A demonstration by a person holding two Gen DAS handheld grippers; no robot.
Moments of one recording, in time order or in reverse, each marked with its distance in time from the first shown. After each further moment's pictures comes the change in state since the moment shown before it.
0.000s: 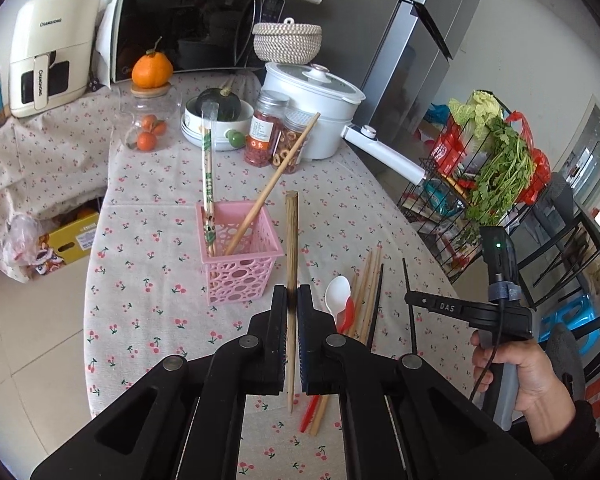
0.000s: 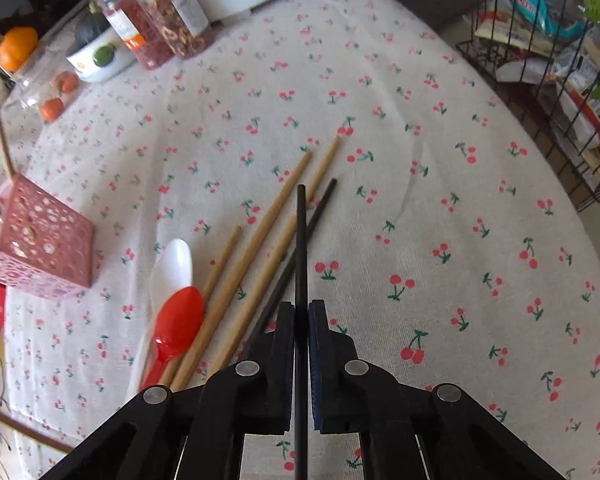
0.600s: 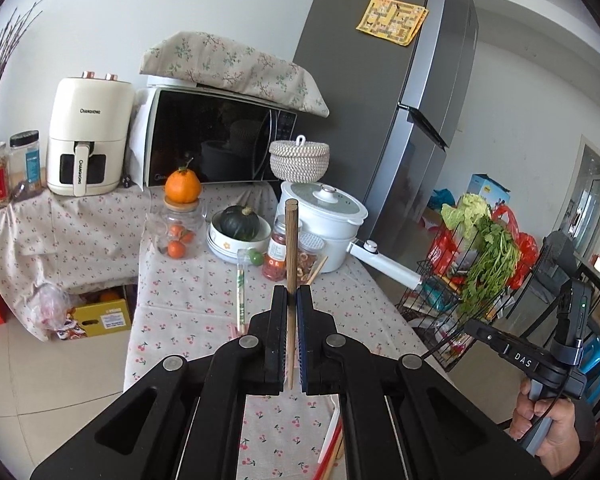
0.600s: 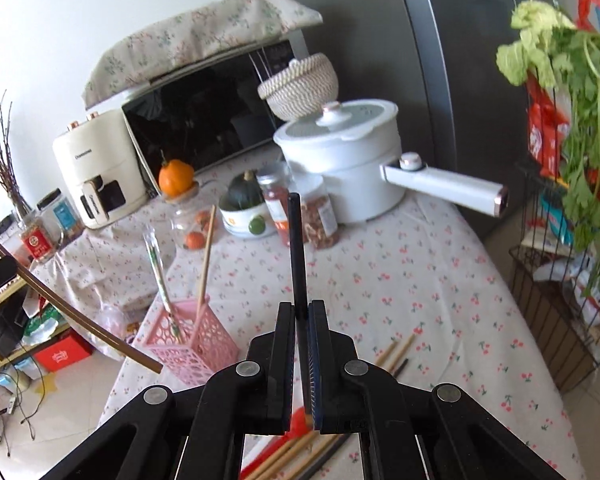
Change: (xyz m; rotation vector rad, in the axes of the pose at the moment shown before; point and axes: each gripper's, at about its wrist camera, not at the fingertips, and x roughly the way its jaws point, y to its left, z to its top) left arm -0.084 0.008 0.041 -0.024 -0.355 0.023; right arm -0.147 0.041 -0.004 -0.208 -0.514 0.214
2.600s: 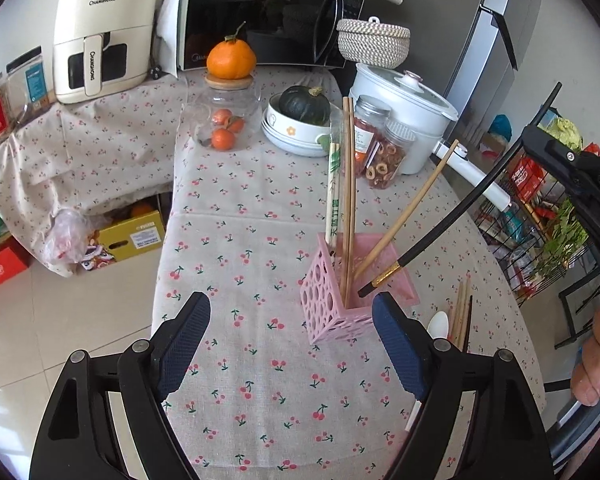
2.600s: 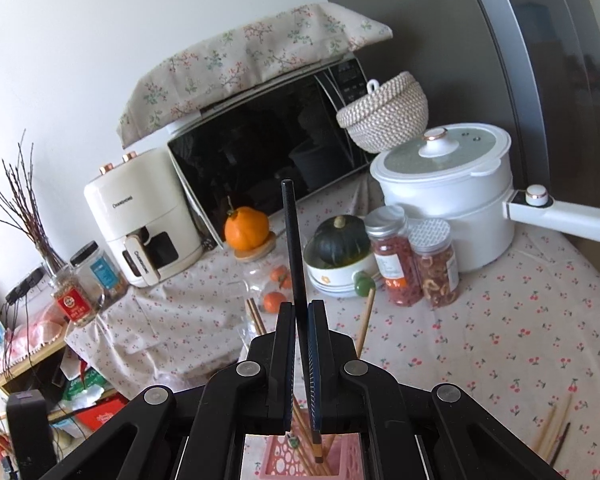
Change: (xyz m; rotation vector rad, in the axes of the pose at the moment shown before) left arm 0.118 0.070 -0.054 -0.027 0.385 0.178; right arm 0.105 0.105 0.040 0.076 -0.065 0.112
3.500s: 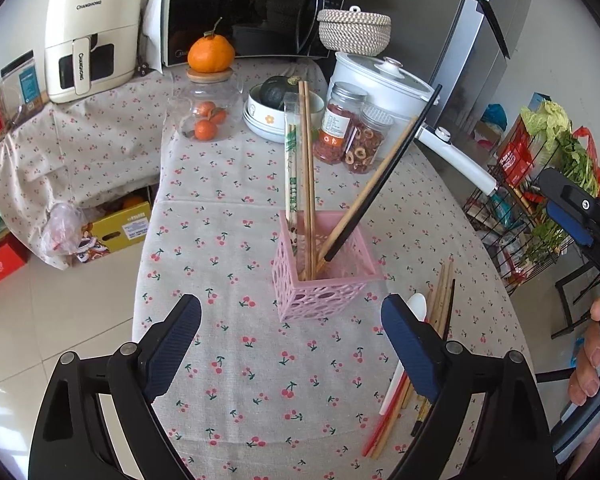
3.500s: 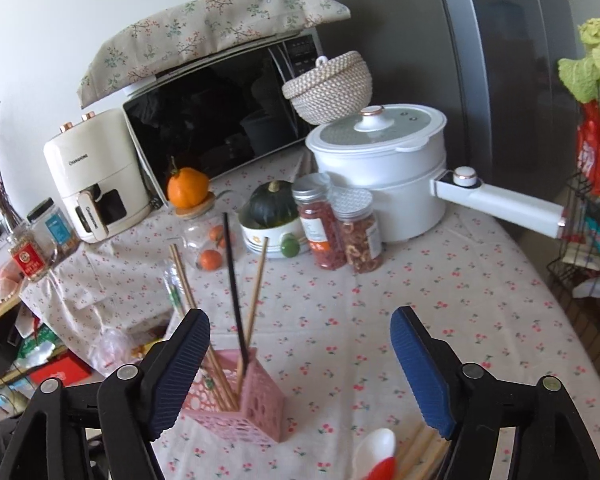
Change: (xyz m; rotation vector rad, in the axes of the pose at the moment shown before) left arm -0.011 -0.038 -0.014 0.033 0.035 0.000; right arm -0.044 -0.044 -0.010 -0.067 0.089 -0.155
